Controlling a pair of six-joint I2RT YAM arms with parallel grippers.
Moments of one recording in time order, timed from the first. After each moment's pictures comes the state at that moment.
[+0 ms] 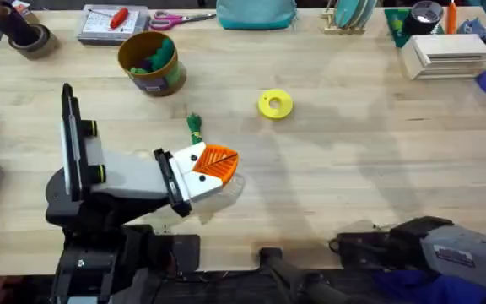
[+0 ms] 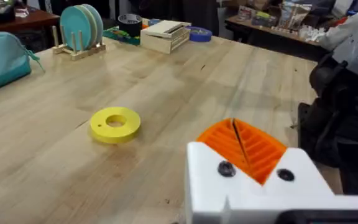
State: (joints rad) left arm 0.01 0.01 0.01 -0.12 1.15 -0.02; right arm 0.27 1.29 1.45 0.19 -1.01 0.23
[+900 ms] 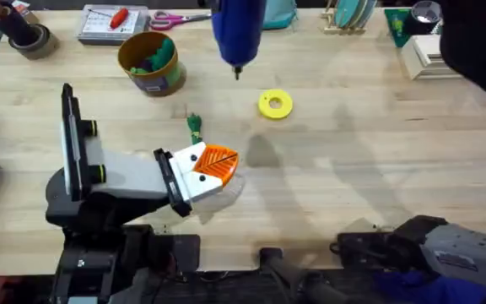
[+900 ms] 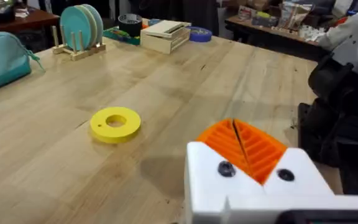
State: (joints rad) left arm 0.01 0.01 0.01 -0.12 1.15 -0.02; right arm 0.47 1.29 1.14 0.73 -1.10 0.51
